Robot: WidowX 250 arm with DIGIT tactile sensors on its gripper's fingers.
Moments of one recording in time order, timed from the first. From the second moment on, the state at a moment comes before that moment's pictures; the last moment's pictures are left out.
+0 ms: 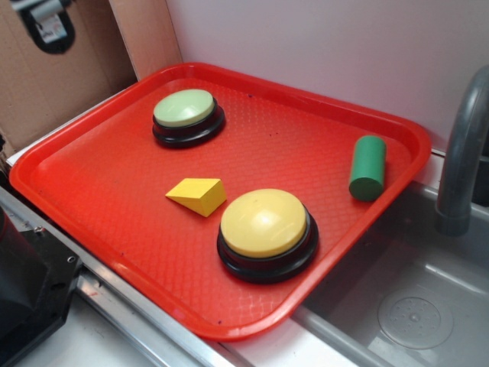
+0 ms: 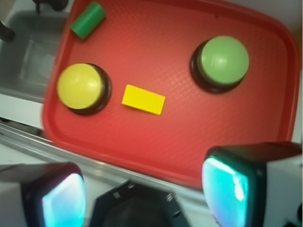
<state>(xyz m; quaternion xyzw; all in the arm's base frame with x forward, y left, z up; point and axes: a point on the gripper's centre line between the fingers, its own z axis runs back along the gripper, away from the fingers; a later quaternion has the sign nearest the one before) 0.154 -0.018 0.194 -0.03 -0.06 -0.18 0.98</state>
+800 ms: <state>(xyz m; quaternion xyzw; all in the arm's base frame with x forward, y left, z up) 0.198 -0.038 0.105 -0.01 -0.14 -0.54 0.83</state>
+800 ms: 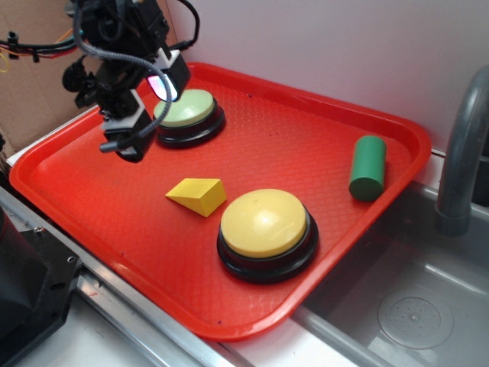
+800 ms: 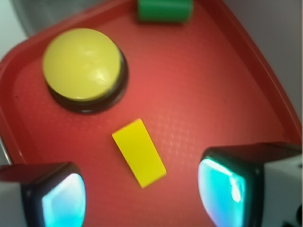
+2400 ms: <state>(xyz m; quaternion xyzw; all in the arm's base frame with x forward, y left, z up) 0.205 -0.056 0.018 -0.06 -0.06 -0.61 0.79</state>
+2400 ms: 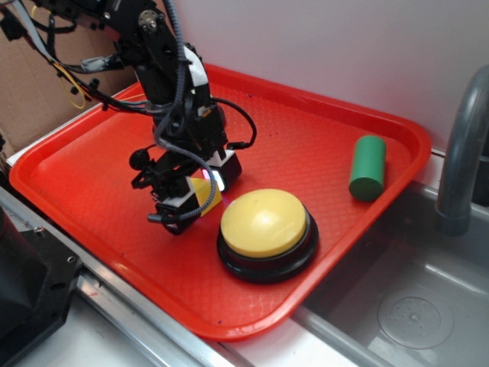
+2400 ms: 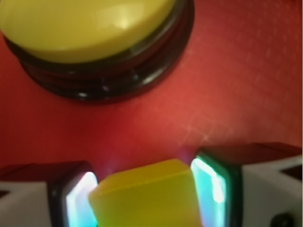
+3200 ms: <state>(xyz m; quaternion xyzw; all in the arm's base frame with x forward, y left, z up) 0.218 -0.014 0.140 0.00 0.00 -0.16 0.99</state>
